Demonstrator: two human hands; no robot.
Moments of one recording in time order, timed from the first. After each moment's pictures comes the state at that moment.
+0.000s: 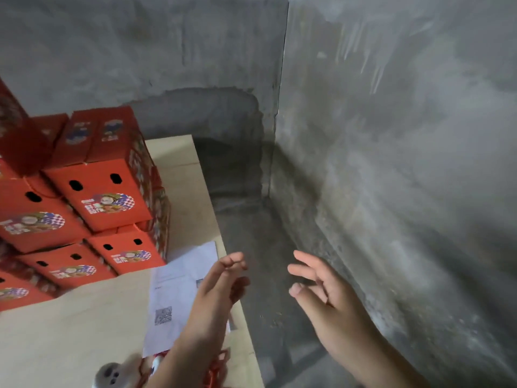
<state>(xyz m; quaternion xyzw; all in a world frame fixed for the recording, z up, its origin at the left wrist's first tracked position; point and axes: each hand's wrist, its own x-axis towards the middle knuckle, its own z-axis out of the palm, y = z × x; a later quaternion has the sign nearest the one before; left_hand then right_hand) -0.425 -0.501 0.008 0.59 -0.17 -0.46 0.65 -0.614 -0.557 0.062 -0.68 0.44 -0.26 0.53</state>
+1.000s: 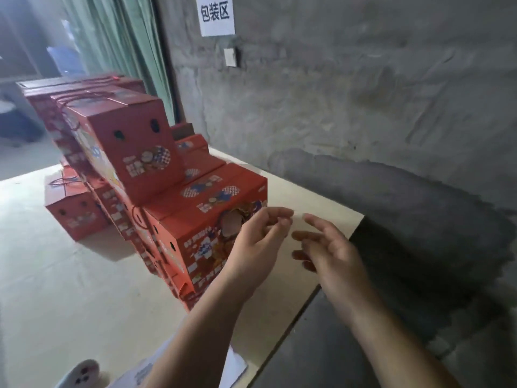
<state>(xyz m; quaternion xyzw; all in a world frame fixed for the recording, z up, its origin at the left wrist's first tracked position) -0.227 -0.804 0.131 0.74 -0.11 0.05 0.66 -0.261 -0.955 0.116 -0.74 0.02 -0.06 0.67</state>
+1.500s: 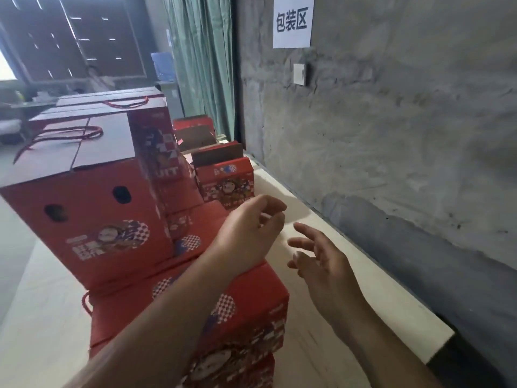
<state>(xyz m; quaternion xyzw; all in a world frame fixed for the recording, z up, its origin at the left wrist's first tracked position) 0.059 -0.775 0.179 0.87 0.00 0.15 0.47 0.054 -0.951 0.132 -0.75 -0.14 0.04 0.64</state>
